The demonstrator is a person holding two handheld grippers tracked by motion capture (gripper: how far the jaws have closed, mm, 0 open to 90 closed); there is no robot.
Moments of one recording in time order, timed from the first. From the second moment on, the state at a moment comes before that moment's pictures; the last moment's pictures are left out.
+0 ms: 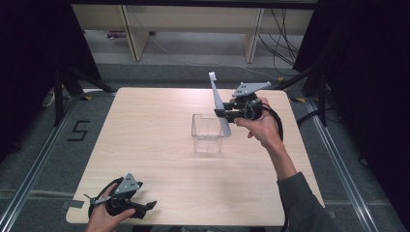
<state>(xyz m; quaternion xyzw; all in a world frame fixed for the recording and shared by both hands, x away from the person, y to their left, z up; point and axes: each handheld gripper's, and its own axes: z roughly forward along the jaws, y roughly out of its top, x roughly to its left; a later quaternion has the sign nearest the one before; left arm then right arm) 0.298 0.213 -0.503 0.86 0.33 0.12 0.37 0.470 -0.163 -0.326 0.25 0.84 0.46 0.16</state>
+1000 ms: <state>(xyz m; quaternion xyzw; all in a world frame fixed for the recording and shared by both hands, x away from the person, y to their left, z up) 0.296 0.212 -0.502 0.85 0.34 0.12 0.38 0.504 -0.123 -0.351 0.26 0.85 0.43 0.14</state>
